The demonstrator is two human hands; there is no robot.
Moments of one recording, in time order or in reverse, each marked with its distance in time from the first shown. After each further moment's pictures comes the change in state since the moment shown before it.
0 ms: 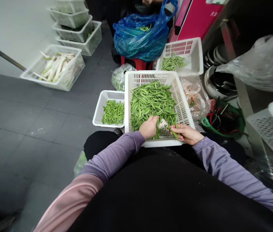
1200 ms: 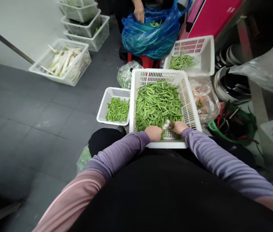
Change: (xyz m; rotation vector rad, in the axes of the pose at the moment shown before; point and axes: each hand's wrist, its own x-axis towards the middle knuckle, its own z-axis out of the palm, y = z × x) left_hand -0.001 0.001 0.011 0.184 -0.415 0.042; right_hand 0.090 0.014 -0.029 -1.540 0.295 0.093
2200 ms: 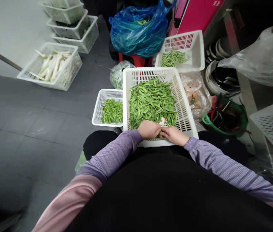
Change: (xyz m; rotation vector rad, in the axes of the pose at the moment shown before) left_hand -0.006 0.004 -0.020 -0.065 0.231 0.147; right_hand -0.080 -0.035 -0.012 0.435 0.042 -0.479
